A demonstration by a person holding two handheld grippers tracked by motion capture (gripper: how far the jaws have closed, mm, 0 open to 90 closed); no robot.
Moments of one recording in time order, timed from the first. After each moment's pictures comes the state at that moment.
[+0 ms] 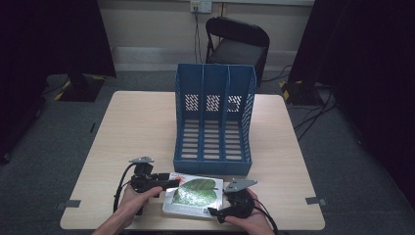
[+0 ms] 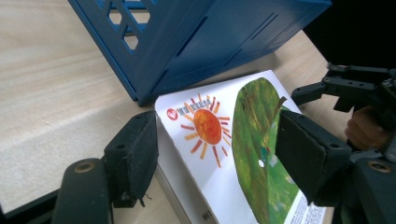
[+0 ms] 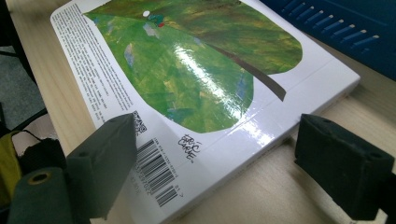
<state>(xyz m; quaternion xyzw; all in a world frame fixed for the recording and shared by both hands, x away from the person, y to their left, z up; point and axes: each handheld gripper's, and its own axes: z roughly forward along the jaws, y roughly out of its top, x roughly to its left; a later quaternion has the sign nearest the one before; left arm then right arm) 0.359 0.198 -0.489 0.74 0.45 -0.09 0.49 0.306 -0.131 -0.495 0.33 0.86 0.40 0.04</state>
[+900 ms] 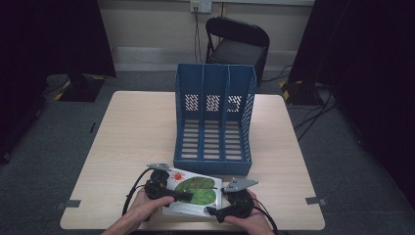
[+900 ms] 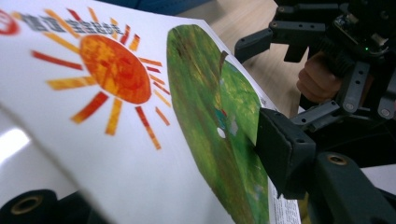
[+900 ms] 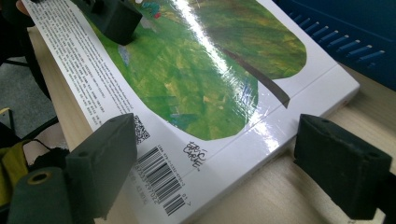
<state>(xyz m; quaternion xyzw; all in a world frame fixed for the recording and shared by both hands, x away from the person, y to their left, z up) 0.350 0.157 -0.492 0.80 0.36 -0.15 0.46 0.307 -0.130 -0.495 0.32 0.85 0.42 0.04</state>
